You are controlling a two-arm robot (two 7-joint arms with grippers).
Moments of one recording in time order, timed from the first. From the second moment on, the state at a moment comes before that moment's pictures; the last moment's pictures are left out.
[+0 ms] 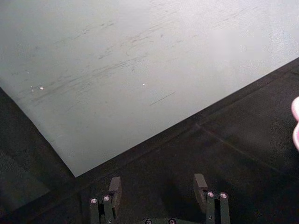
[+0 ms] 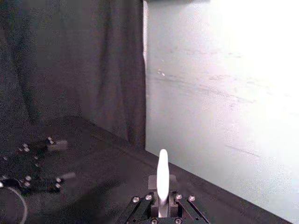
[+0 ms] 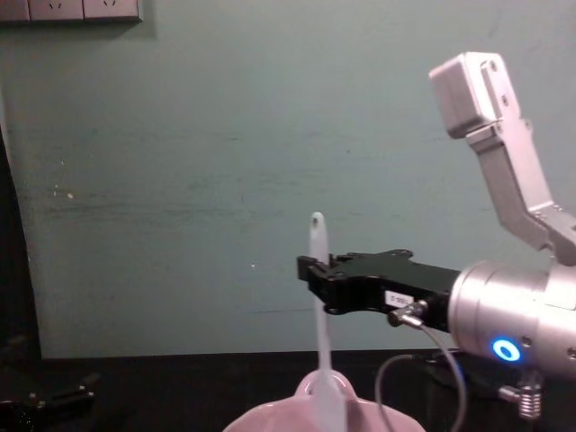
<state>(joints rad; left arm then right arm) -0.20 0.60 0.45 -1.41 -0.25 -0.12 0.03 0.36 0.22 -0.45 -1.43 0.24 0.06 0.30</state>
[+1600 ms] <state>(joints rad) -0.20 0.60 0.45 -1.41 -0.25 -0.12 0.03 0.33 0.22 -0.47 -1.48 0.36 0.11 0.32</state>
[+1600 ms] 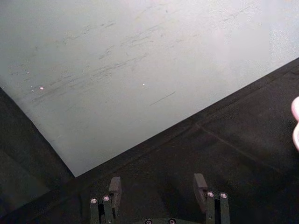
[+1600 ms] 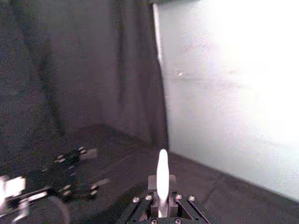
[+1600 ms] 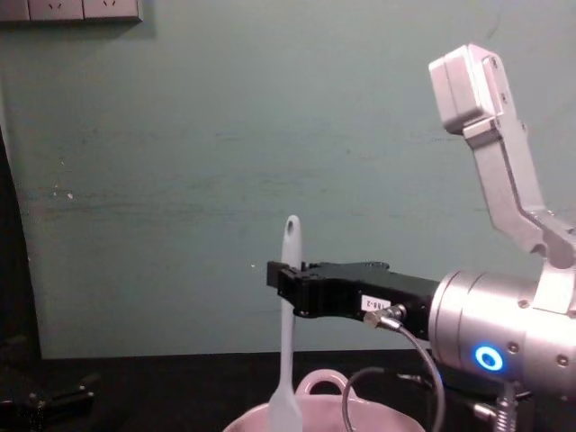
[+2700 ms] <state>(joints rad) -0.20 0.60 0.45 -1.41 -0.25 -0.12 0.03 0.21 0.30 -0.37 -1.64 0.24 0.10 0.32</state>
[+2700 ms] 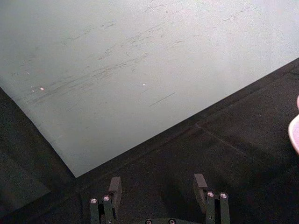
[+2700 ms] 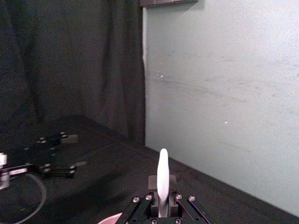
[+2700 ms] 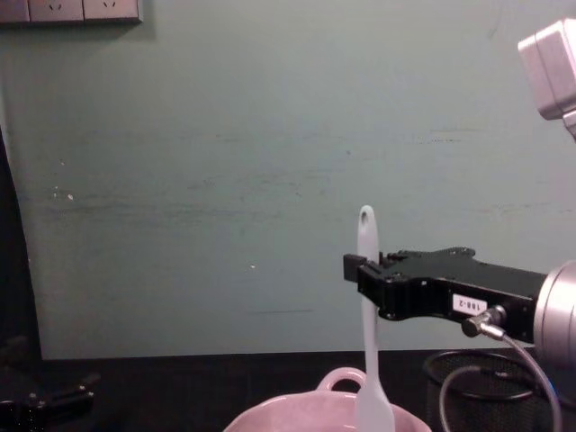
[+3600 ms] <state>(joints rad) -0.20 0.60 0.45 -1.41 -0.25 -0.12 0.03 0.25 0.20 -0.44 -1.55 0.28 0.10 0.29</state>
